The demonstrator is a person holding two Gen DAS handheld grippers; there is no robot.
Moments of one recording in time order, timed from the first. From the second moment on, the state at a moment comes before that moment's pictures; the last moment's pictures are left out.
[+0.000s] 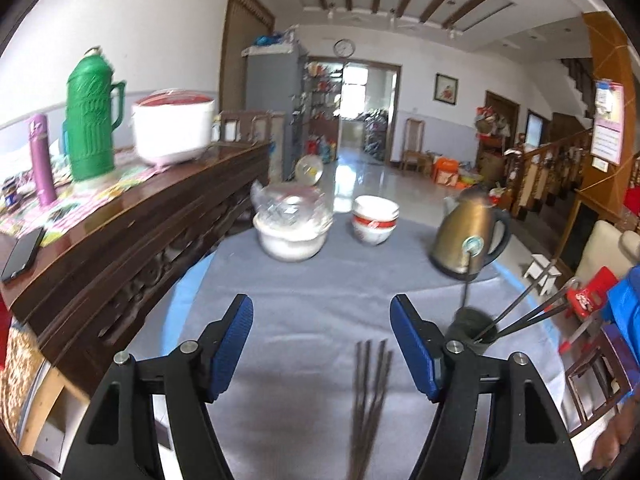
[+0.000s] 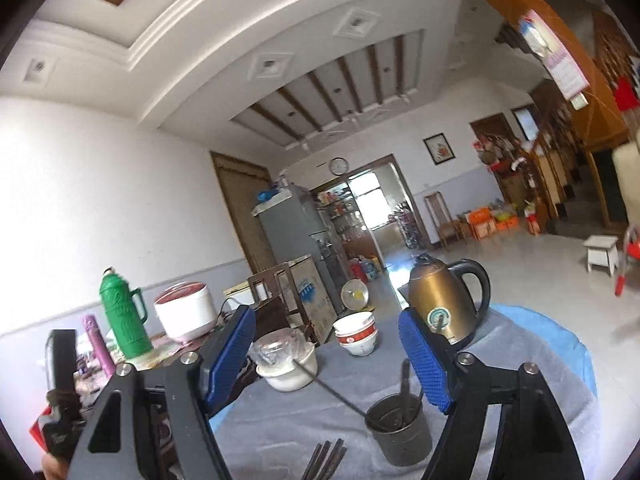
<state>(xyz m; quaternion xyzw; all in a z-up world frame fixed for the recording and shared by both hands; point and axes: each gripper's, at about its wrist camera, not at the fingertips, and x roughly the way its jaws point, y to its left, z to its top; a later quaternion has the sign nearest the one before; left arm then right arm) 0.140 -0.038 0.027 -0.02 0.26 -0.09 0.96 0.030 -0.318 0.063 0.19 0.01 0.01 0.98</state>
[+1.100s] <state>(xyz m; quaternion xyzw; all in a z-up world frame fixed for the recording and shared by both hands) 0.190 -0.052 -0.147 0.02 0.49 -0.13 0.86 0.156 -0.268 -0.134 0.18 0.34 0.07 0.92</state>
